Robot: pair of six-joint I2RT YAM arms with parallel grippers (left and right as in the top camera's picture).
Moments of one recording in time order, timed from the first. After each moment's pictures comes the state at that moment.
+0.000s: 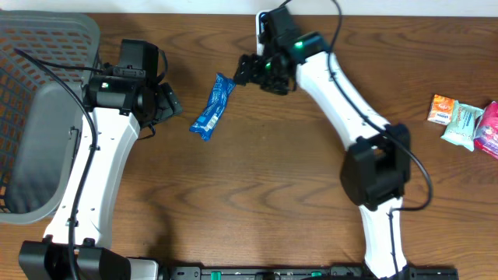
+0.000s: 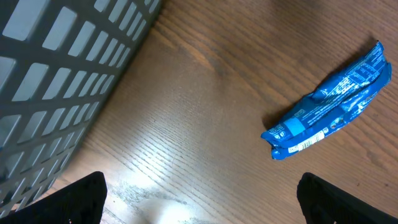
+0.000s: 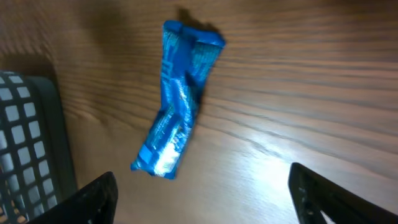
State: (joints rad) left arm -0.10 1.54 1.45 -1.14 -0.22 -0.56; right arm 0.47 2.26 2.07 -0.93 -0.35 0.61
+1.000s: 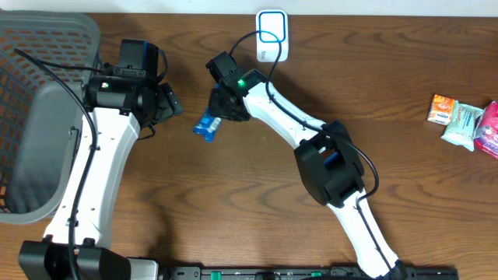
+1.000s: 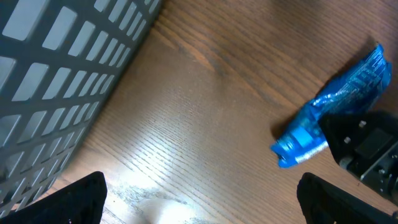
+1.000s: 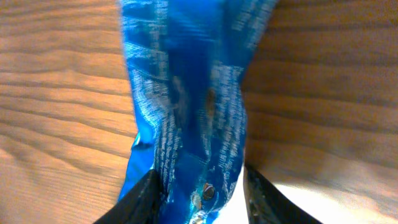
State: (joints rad) left arm -0.10 1.54 1.45 -1.14 -0.22 -0.56; right arm 0.67 2.47 2.07 -0.79 -0.13 0.80
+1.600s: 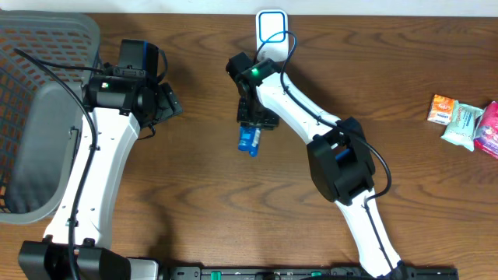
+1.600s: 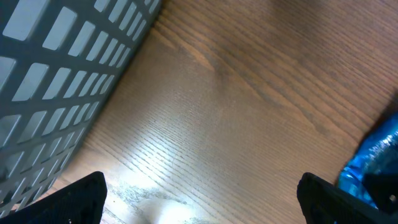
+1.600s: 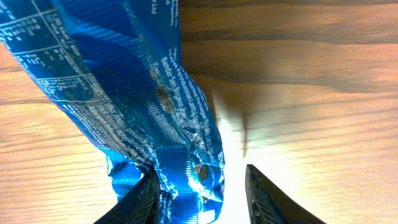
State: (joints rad) left arm -0.10 1.54 1.45 -1.13 -0.22 -0.56; right arm 0.60 2.43 2.07 -1.19 0.00 0.74
